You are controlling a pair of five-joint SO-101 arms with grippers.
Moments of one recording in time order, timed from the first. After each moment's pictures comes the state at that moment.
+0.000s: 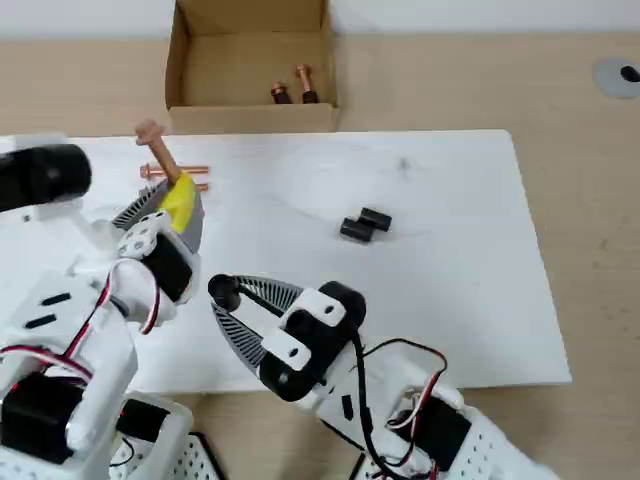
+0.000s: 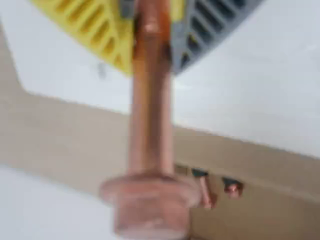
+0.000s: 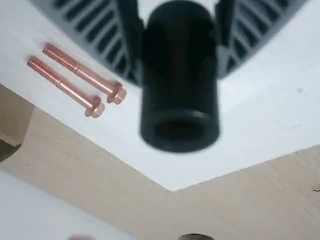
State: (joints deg) left arm 12.0 -70.1 30.4 63.6 19.3; right arm -60.4 -98.7 80.9 32.0 -7.1
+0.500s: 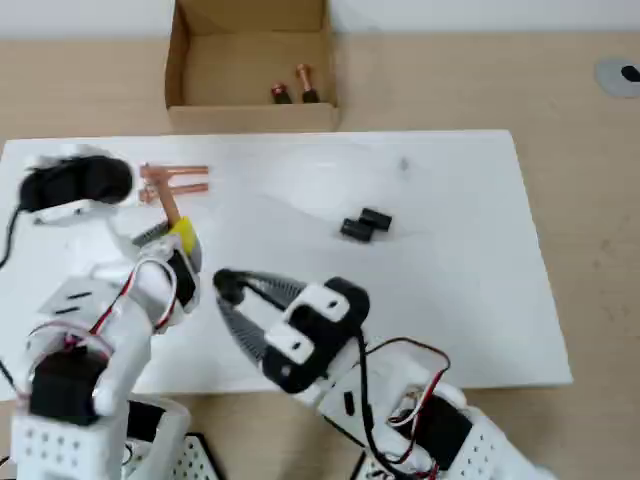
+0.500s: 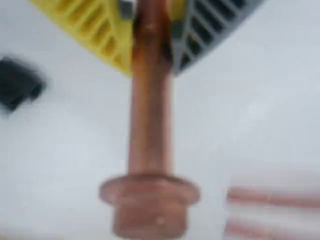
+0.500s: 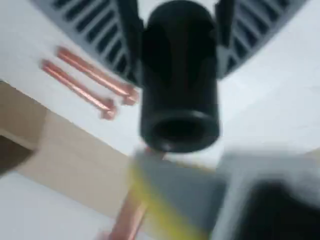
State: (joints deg) left arm 7.9 -68.5 43.5 69.9 12.1; right arm -57.0 -98.7 80.9 32.0 -7.1
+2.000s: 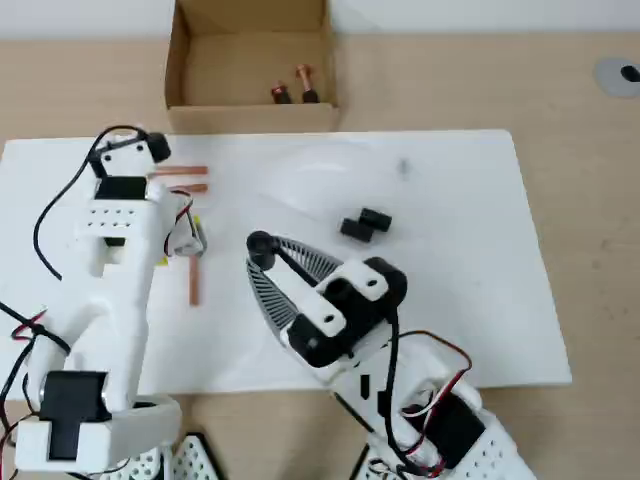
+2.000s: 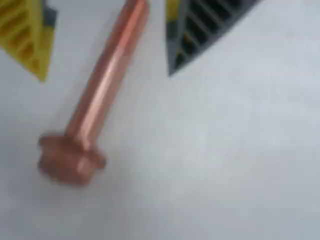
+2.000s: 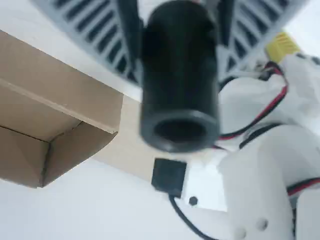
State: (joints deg) left arm -2.9 -9.7 27.6 70.1 8.2; right arm -49.5 -98.7 77.8 32.0 -7.1
